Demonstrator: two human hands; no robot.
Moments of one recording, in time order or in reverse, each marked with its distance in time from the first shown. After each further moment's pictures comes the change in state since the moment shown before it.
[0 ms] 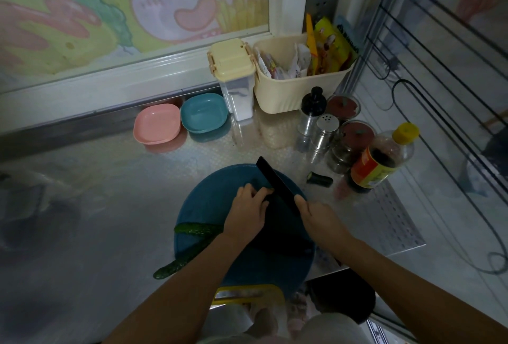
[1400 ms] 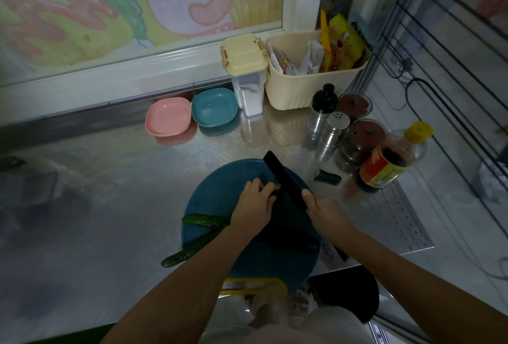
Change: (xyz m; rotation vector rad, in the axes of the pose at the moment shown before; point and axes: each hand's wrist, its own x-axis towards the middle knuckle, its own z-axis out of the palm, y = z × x) left_hand 0.000 0.002 -0.003 -0.005 -0.011 -0.008; right_hand 0.008 0.006 0.005 0.110 -0.011 -0.010
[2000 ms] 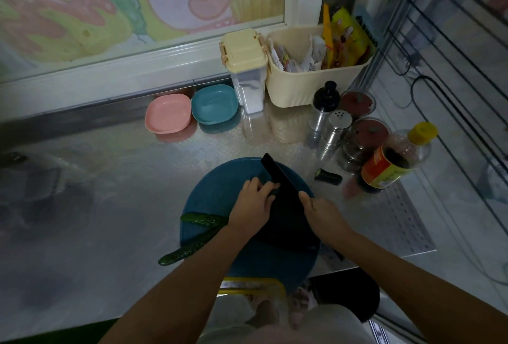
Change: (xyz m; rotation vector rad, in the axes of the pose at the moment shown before) left_hand 0.002 0.001 0.001 -0.009 -0.028 -0.030; right_hand 0.007 0.005 0.004 -0.028 -0.030 0.013
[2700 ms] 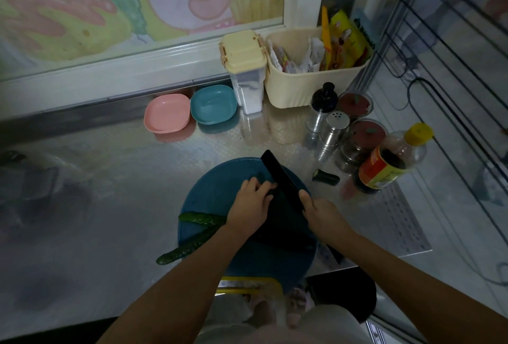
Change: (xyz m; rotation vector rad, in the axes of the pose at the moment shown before) left_hand -0.001 0.002 0.000 0.008 0.043 0.018; right_hand -0.004 0.002 -0.004 0.093 0.001 -0.013
